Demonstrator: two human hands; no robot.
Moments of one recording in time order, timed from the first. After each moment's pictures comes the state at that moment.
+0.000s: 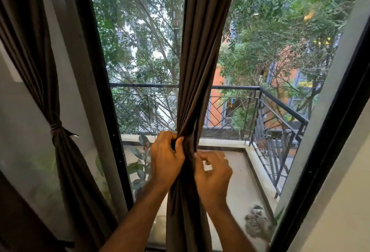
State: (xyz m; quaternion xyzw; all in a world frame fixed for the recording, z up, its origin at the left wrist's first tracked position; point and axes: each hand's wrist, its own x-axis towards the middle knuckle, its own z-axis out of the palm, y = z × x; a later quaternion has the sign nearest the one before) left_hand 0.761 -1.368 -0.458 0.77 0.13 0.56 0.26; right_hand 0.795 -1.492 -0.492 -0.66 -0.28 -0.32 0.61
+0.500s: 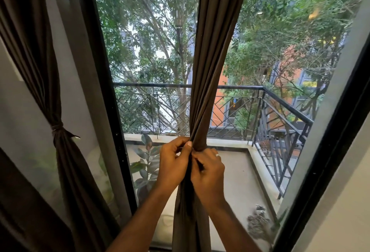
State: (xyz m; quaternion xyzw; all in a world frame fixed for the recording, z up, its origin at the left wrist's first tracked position) left_hand 0.749 -1.388 -0.454 0.72 0.05 0.43 0.54; right_hand 0.798 -1.480 -0.499 -0.67 -0.38 -0.27 0.58
